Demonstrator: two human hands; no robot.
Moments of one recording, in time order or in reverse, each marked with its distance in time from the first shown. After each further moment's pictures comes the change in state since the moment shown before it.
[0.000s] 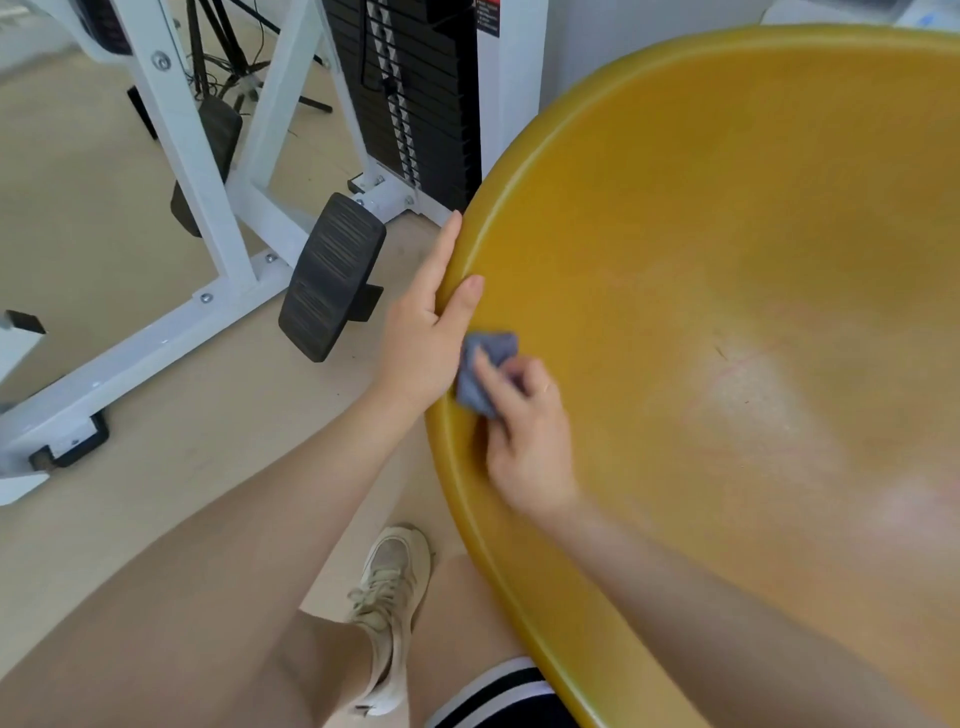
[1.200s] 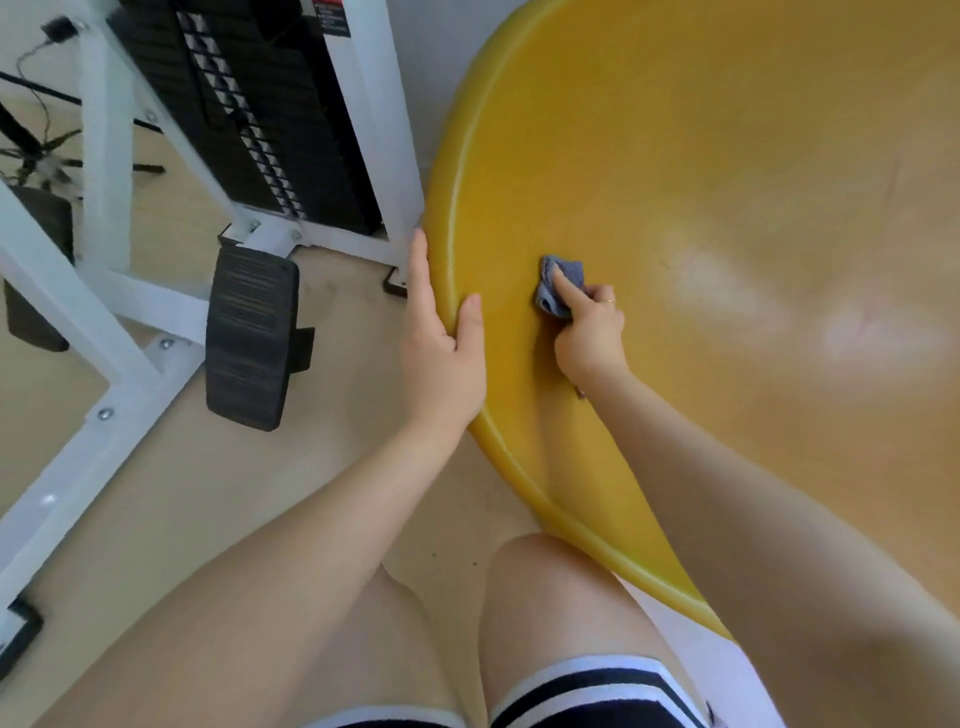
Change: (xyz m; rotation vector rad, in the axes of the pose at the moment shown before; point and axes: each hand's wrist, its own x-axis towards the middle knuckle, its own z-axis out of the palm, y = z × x) left_hand -0.009 -0.028 -0.003 -0.040 -0.109 0.114; right_hand 0.032 0.036 -0.005 -0.189 0.156 0.851
